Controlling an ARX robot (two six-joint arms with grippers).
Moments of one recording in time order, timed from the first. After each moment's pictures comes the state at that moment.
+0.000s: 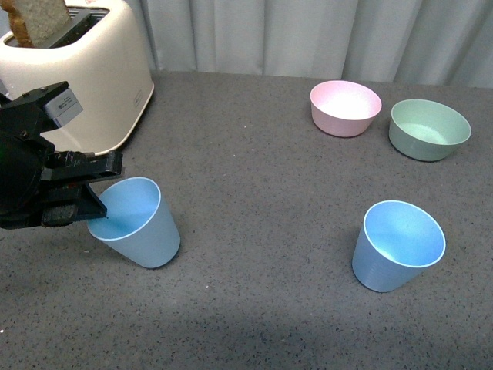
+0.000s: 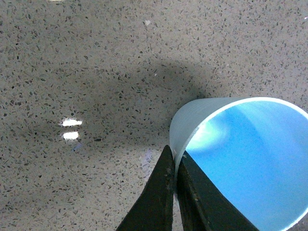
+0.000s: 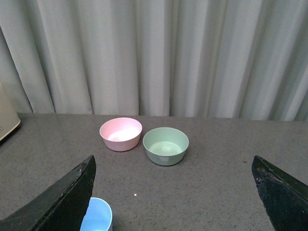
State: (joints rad) left arm -0.12 1.80 0.80 -0.07 0.20 -0.17; right arm 0.00 0.00 0.00 0.00 0.00 0.00
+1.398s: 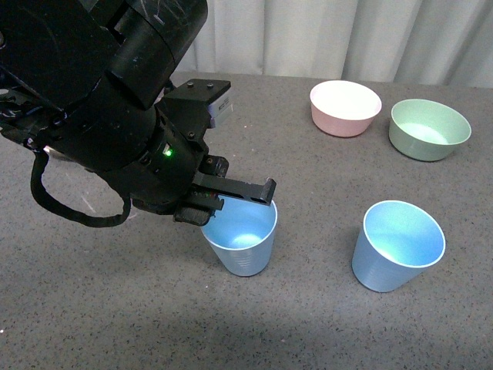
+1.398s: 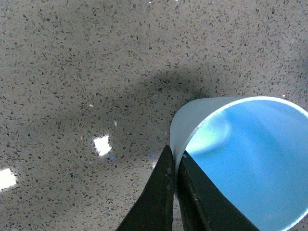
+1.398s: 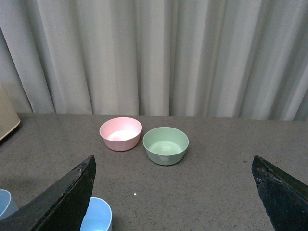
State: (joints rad) left arm -0.46 1.93 1.02 -0.15 0.08 -0.11; right arm 0.00 0.00 0.00 0.00 0.00 0.00
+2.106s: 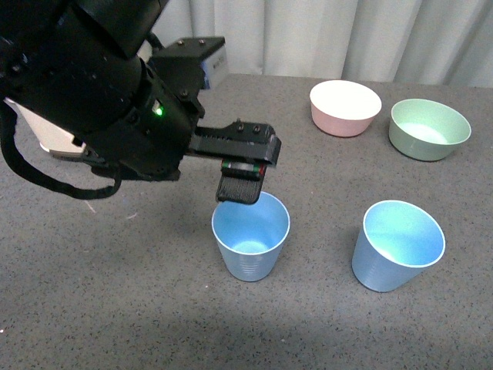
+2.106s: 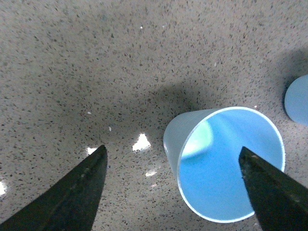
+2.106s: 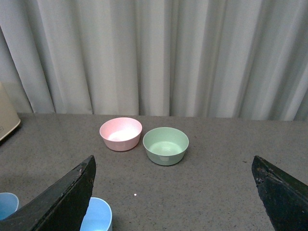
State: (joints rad) left arm -0.45 1.83 1.02 -0.17 0.07 -0.16; right arm 0.00 0.00 0.00 0.00 0.00 0.00
